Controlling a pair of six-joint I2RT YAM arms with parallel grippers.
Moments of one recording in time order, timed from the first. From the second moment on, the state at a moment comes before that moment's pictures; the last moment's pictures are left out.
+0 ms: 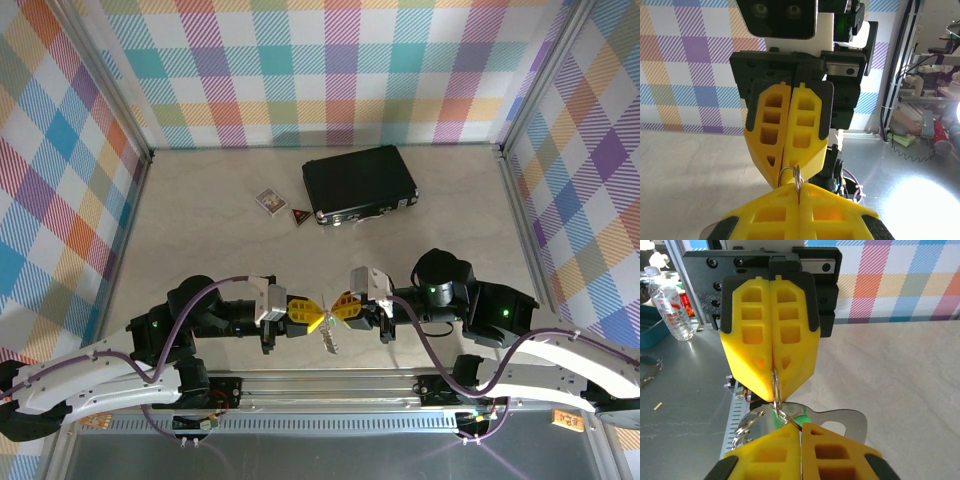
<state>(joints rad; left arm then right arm) -1.18 0.67 0.78 -0.13 0.32 0.00 1.19 0.83 1.04 -0.53 -0.32 -0.15</state>
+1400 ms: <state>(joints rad) -1.18 0.69 0.80 -0.19 0.35 0.02 1.19 0.87 1.04 -0.57 -0.38 -0.17</state>
